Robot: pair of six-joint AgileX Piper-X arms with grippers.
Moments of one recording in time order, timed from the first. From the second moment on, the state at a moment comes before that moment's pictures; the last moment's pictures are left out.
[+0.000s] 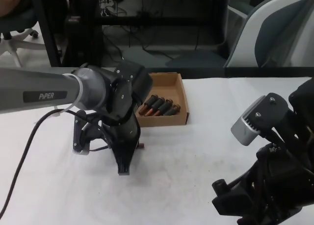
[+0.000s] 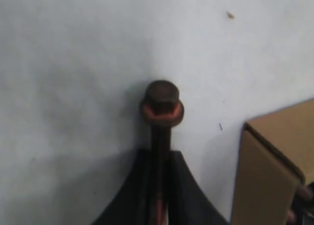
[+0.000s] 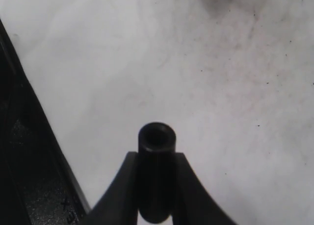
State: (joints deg) left arm -30.8 113.3 -72.5 33.9 -6.3 -118.8; right arm 41.6 60.6 -46.0 45.9 -17.1 1.5
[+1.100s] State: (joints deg) left arm -29.9 100.9 -69.5 43.8 -18.8 -65.6; right arm 41.6 60.6 -46.0 48.6 -14.5 -1.4
